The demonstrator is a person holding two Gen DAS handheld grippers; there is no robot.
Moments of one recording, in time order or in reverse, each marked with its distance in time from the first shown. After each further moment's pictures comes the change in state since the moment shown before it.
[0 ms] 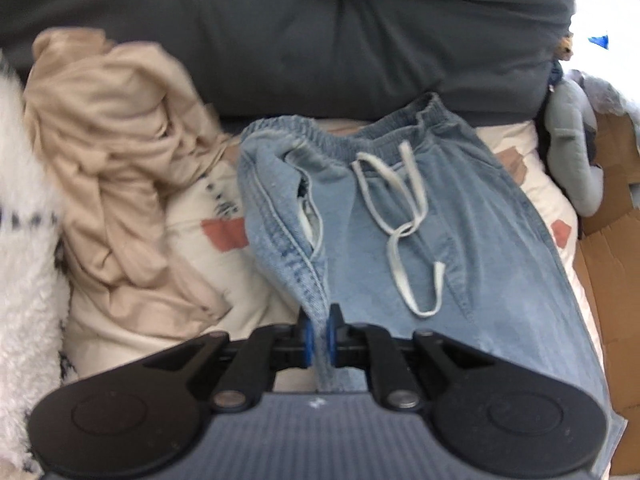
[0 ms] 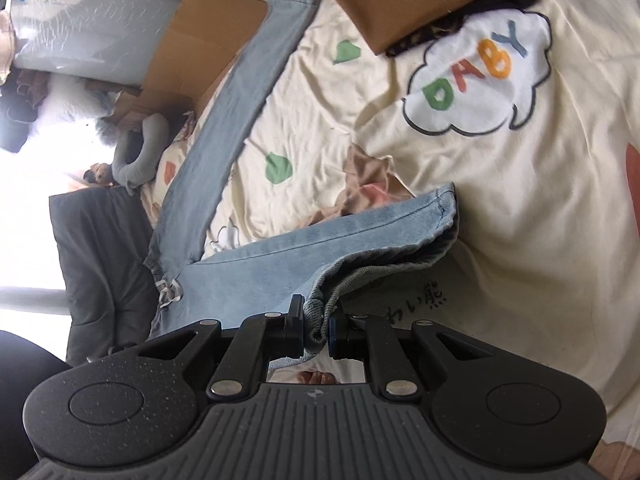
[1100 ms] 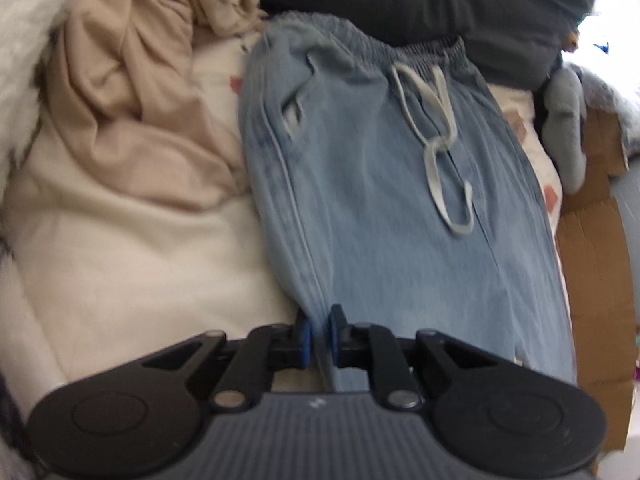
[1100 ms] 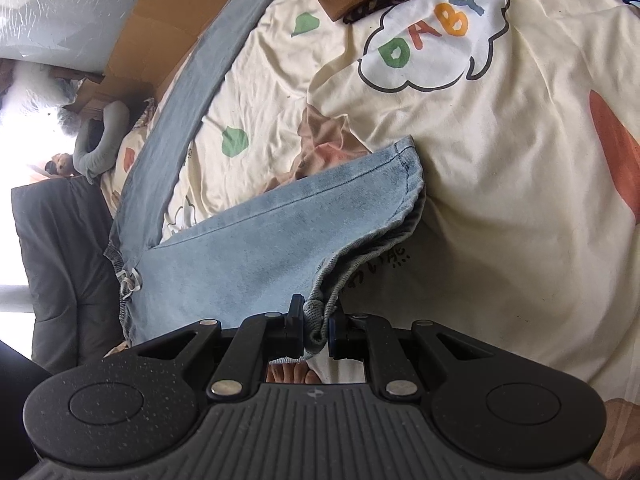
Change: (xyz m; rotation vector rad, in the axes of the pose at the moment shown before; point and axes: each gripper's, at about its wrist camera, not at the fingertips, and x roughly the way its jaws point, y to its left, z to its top) left arm 0.060 0.080 -0.062 -0.100 0.102 -0.200; right arm 0.016 -0.011 -0.032 0.024 0.017 -0.140
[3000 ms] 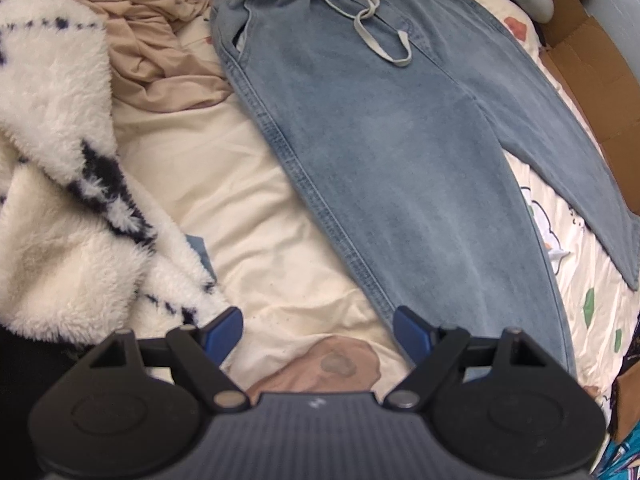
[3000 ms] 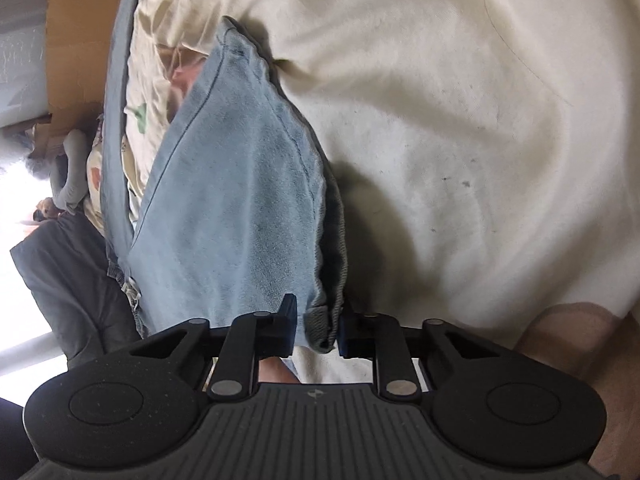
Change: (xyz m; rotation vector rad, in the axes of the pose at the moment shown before) left arm -0.104 -0.061 -0.100 0.370 0.262 0.239; right arm 0.074 -0.107 -0.055 0.315 0.134 0.090
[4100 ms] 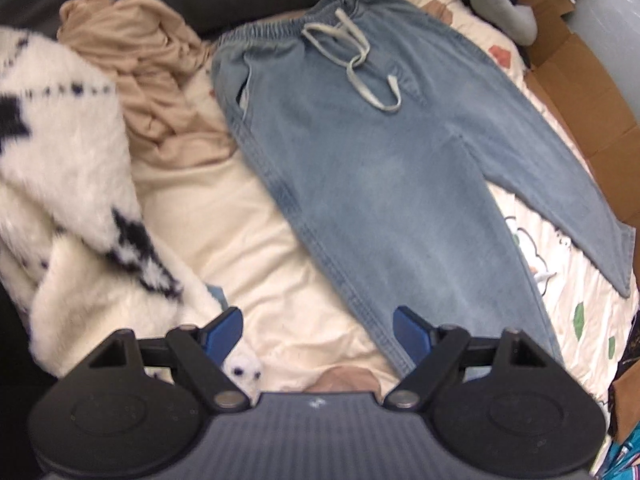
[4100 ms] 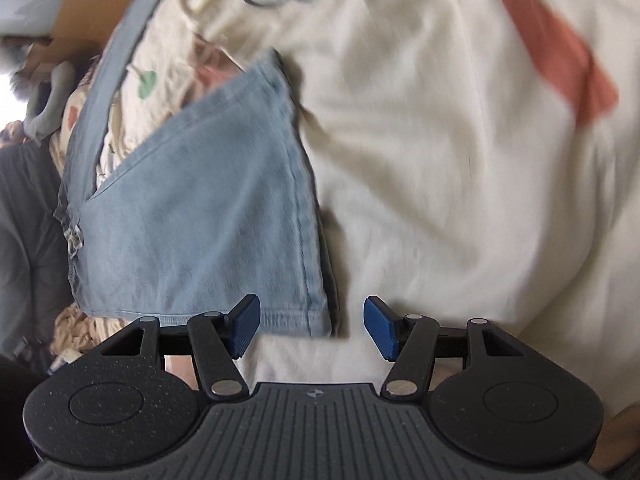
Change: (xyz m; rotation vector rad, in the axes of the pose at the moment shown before) left arm -0.033 0.006 0.019 0.062 -0.073 -0.005; right arm -0.044 0.024 0.006 -0.249 -0.003 -0.213
